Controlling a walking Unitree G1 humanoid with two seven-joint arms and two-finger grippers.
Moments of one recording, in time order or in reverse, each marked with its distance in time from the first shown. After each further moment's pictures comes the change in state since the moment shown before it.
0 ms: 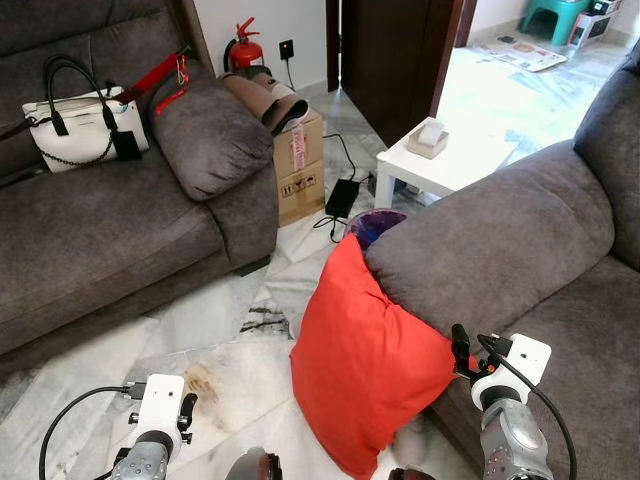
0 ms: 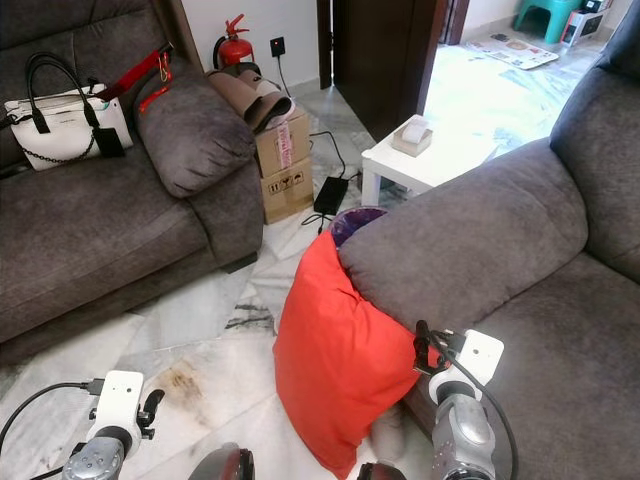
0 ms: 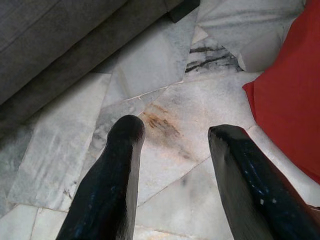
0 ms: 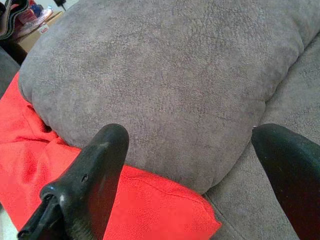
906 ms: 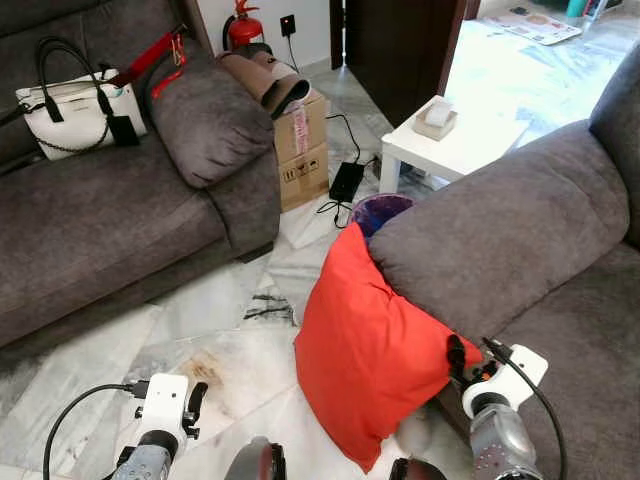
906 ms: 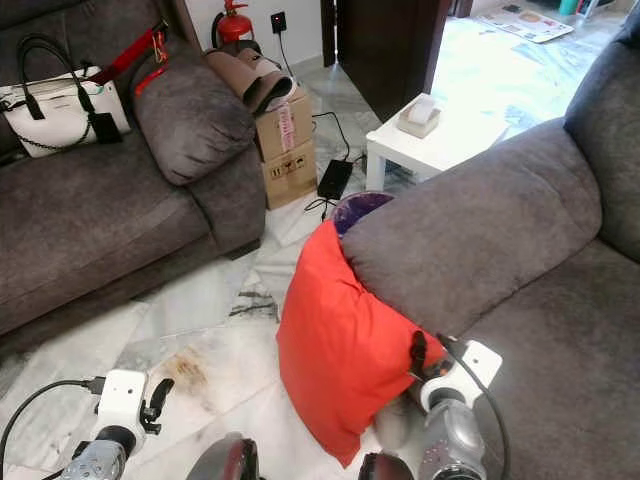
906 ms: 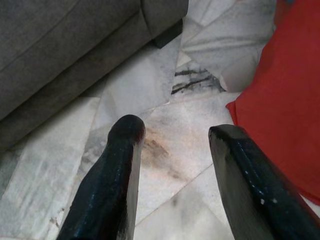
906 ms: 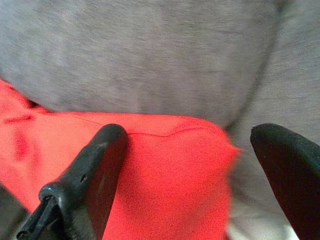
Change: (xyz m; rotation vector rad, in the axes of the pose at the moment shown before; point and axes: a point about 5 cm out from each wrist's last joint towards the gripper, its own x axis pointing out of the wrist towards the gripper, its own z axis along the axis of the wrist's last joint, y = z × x) left arm -0.011 -0.005 0.011 -0.008 -0.164 -0.071; right arm -0.001 0.011 -0.015 0.251 0.085 0.000
